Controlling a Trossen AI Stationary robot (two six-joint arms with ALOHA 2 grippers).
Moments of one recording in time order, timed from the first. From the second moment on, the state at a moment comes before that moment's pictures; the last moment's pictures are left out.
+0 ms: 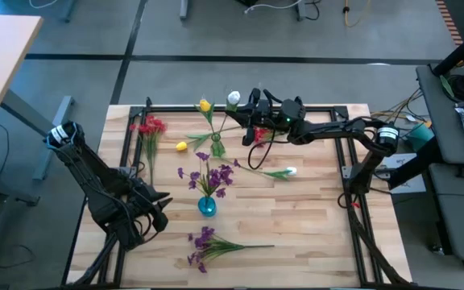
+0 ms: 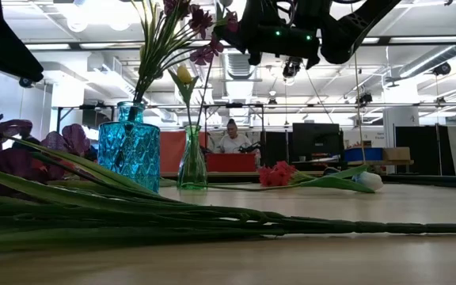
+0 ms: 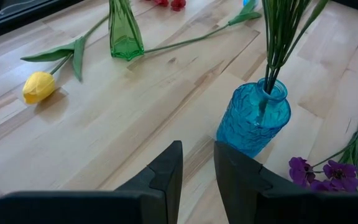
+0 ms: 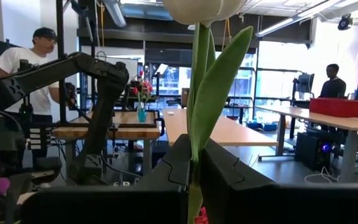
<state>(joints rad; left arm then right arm) -0.97 1.24 0.82 -1.10 -0.93 -1.67 -0.39 1.72 1.03 0.97 -0.26 0.01</state>
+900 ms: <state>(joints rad) -0.97 1.24 0.82 -1.10 -0.93 -1.67 -0.39 1.64 1.03 0.56 -0.23 0.07</state>
